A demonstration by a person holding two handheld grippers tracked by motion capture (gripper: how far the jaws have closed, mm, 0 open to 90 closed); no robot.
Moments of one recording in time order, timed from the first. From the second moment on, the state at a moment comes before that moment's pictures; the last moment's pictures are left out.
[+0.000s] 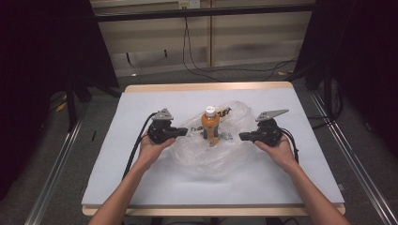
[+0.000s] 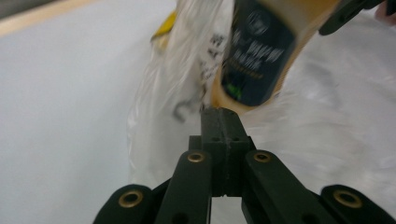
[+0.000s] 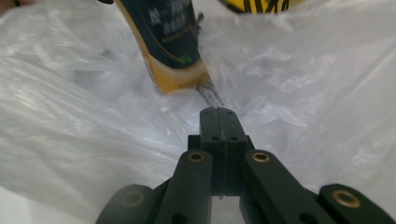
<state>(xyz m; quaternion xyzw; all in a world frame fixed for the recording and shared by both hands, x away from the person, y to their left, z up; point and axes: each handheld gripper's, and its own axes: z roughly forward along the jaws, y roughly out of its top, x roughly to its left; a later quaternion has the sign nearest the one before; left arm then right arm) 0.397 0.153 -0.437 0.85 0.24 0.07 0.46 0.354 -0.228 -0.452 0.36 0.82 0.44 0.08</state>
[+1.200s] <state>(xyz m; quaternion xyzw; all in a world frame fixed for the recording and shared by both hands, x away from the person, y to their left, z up) 0.309 0.226 -0.426 0.77 0.28 0.14 0.55 0.262 -0.264 -0.424 0.39 0.70 0.57 0.20</state>
